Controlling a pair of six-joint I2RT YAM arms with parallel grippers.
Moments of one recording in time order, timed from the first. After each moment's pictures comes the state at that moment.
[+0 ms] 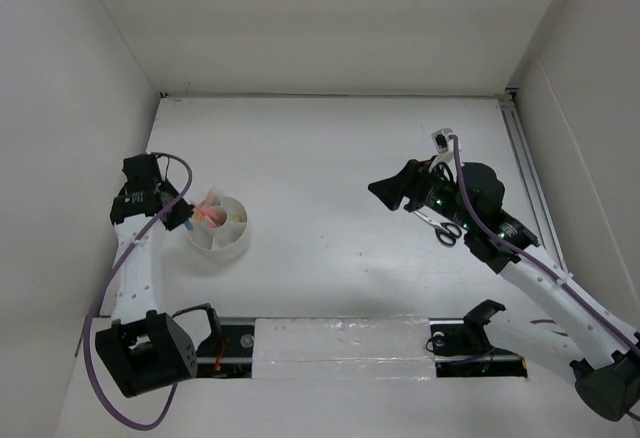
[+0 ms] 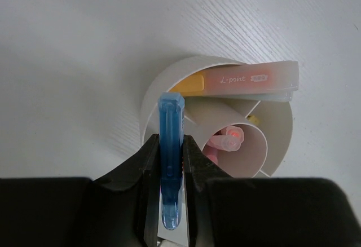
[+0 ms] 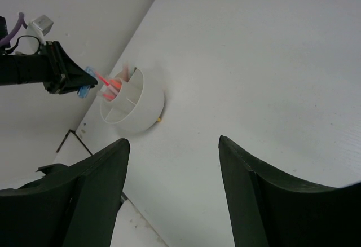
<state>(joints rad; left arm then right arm) 0.27 1.08 0.96 -0.86 0.00 -0.43 0.57 0.89 0.83 -0.10 -0.20 0.57</state>
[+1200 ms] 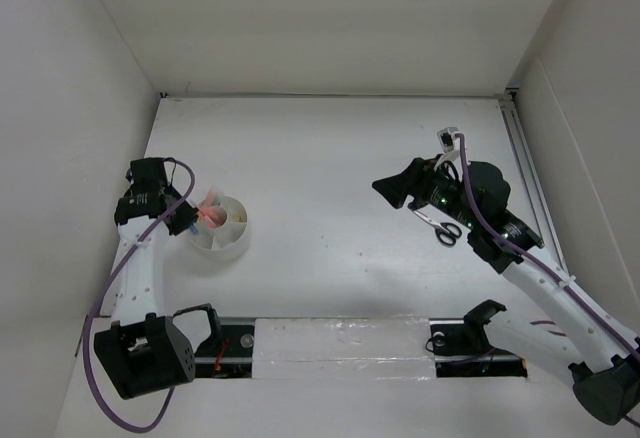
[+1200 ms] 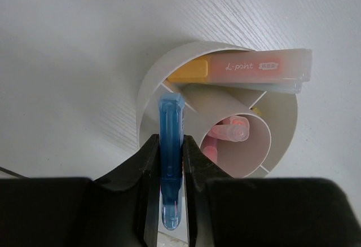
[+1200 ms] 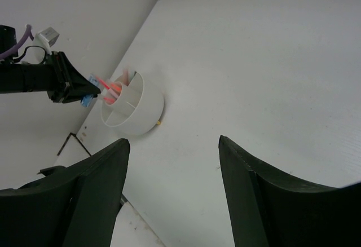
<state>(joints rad) 0.23 1.07 0.94 -0.89 -0.03 -0.51 0.54 0.87 0.83 -0.10 -0.23 0.57</state>
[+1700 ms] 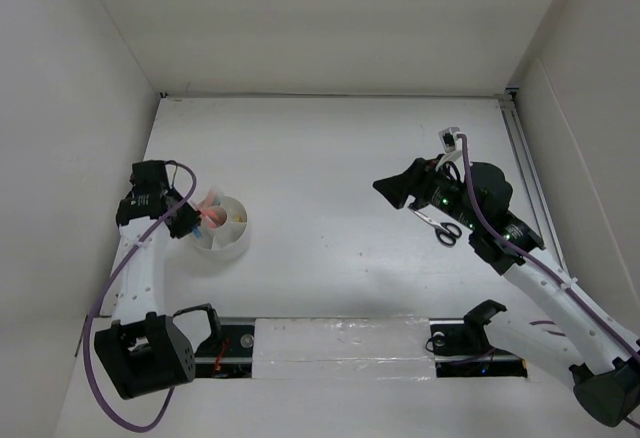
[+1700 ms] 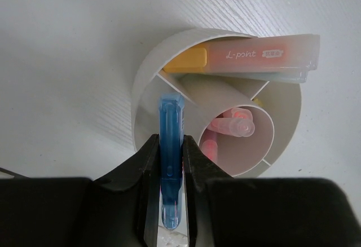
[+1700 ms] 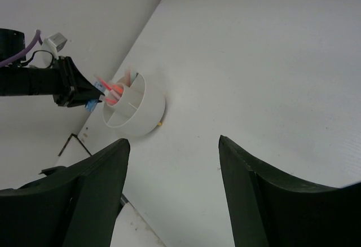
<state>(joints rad) 0.23 1.07 0.92 -0.90 0.01 -0.51 0.54 0.86 0.83 -0.10 -0.23 0.57</state>
